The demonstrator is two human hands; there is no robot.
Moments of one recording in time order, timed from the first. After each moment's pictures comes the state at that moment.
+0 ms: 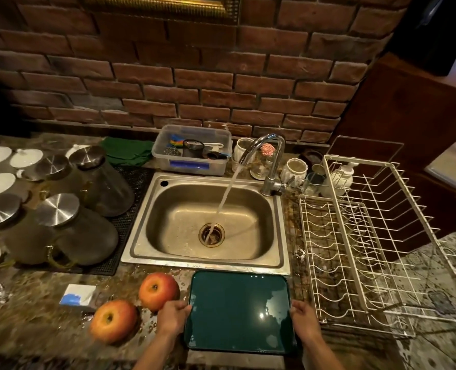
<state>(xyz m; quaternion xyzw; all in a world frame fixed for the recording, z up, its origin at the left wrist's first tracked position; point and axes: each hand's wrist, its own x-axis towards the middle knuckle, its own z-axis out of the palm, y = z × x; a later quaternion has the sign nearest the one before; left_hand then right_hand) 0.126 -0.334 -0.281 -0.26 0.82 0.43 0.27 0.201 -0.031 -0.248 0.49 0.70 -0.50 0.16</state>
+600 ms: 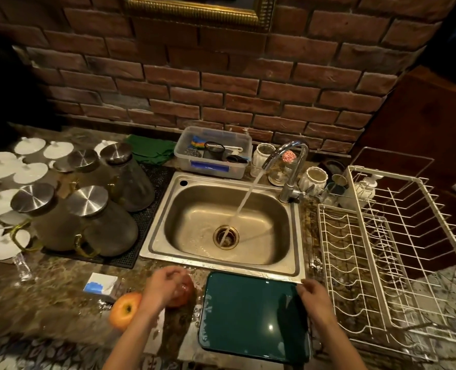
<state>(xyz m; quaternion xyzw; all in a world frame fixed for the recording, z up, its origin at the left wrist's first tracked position) 0.083 -0.393 -0.210 -0.19 0.76 0.58 0.21 0.154 -0.036 -0.198 0.39 0.78 -0.48 0.12</state>
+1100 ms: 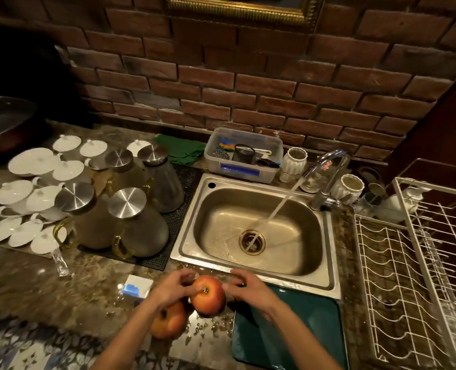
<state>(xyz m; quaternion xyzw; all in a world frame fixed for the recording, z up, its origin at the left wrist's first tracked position) 0.052 -0.473 -0.226 -0.06 0.80 0.49 0.33 0.078 -0.224 -0.194 0.15 0.72 -0.59 0.35</state>
